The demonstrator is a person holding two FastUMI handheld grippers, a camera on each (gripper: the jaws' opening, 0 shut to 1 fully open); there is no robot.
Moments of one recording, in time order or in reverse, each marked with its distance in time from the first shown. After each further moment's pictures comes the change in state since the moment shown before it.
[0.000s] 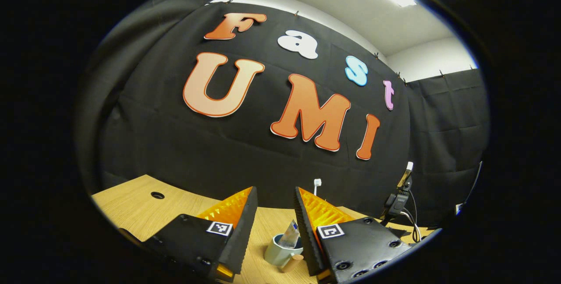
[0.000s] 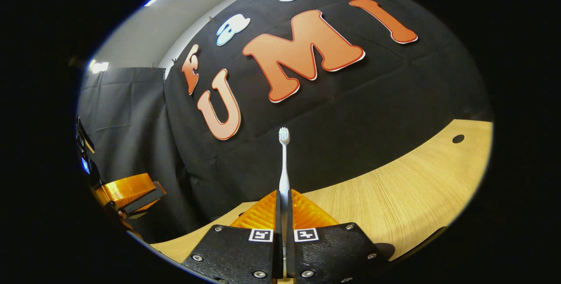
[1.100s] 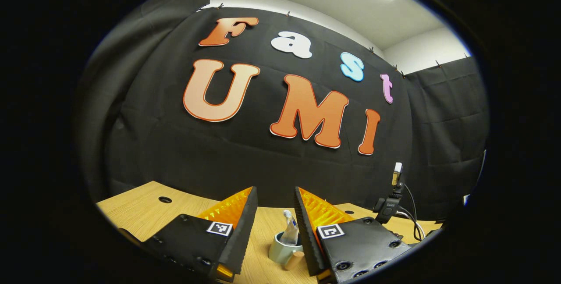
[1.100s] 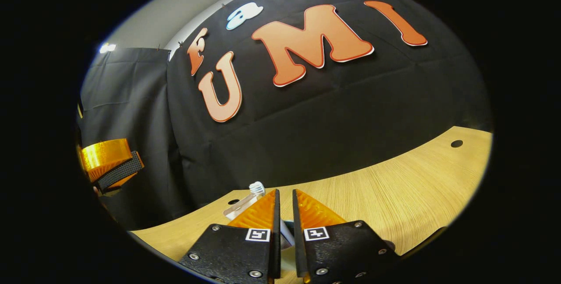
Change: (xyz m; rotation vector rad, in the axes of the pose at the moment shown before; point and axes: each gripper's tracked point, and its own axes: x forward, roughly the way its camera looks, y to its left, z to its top) left arm -0.009 -0.016 -0.009 0.062 0.034 0.037; right arm -0.006 0.003 -0.037 -0.101 0.081 -0.011
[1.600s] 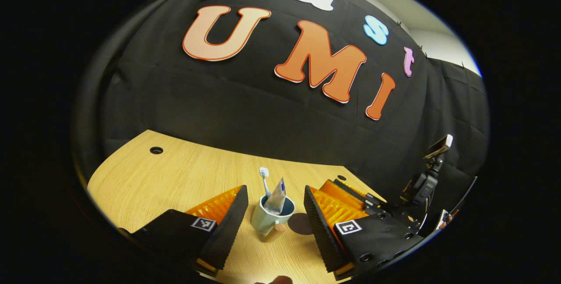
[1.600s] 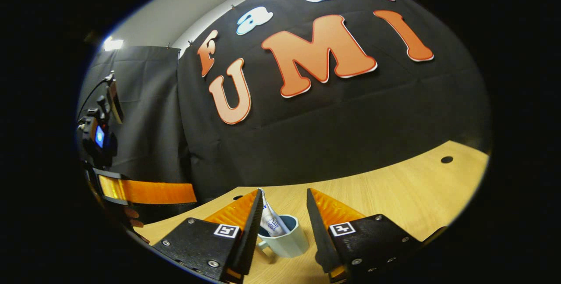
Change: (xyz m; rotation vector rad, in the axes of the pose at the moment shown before) left arm 0.018 -0.019 -0.066 -0.127 0.445 0.023; right arm -0.065 -0.005 0.052 -0.109 -0.026 0.019
